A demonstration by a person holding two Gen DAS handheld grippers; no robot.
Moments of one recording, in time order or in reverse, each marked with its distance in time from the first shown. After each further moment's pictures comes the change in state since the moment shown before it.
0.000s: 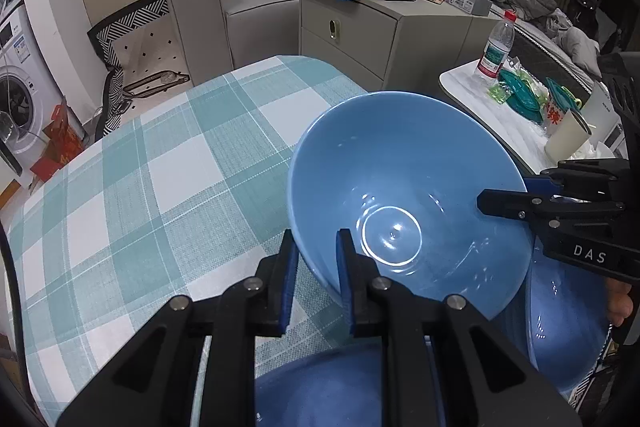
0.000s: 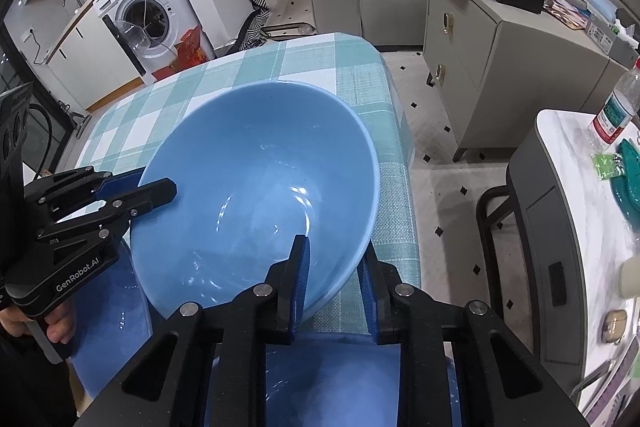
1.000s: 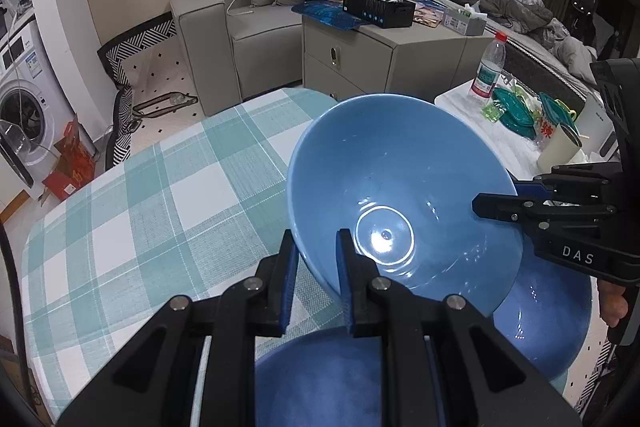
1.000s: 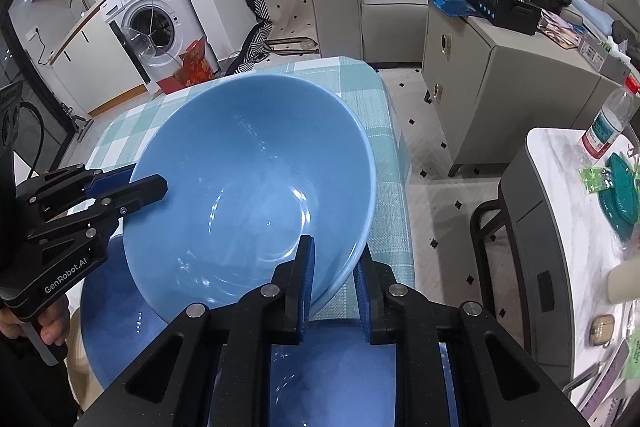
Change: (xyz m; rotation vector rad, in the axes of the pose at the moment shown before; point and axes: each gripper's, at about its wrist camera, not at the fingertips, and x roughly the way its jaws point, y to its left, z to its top) left arm -0.045 -0.006 0.004 0.012 -0.077 0.023; right arm -0.039 0.011 0.000 -0.026 -0.059 -0.011
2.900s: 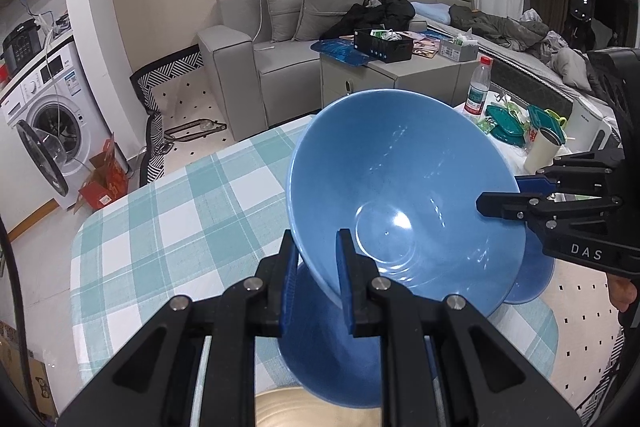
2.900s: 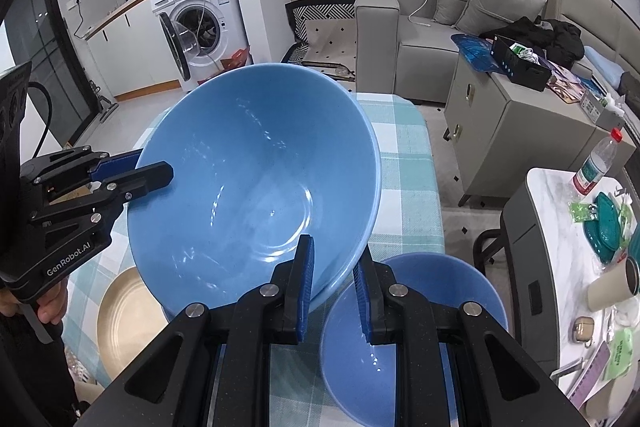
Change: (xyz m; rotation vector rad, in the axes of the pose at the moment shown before) left arm -0.121 0.007 -0.052 0.010 -0.114 0.072; right arm -0.095 0.081 -0.040 -0.140 -0.089 0.019
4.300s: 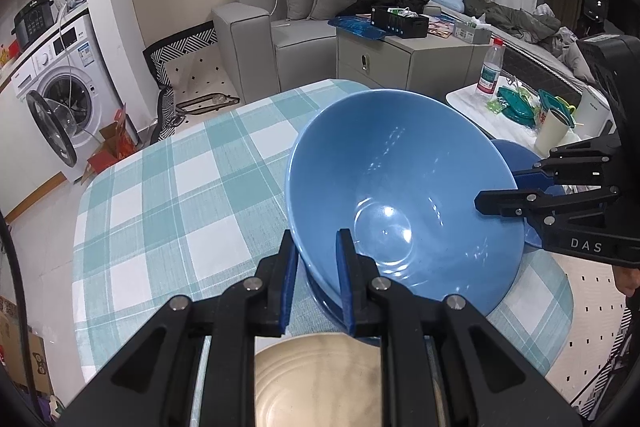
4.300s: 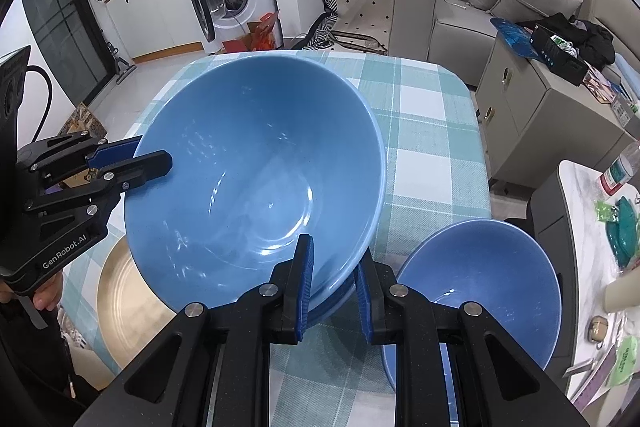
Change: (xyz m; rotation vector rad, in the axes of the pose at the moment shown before) left arm -0.003 0.023 -0.056 -0.039 0.056 0.023; right arm 0.049 0.024 -0.010 -0.083 0.106 0.058
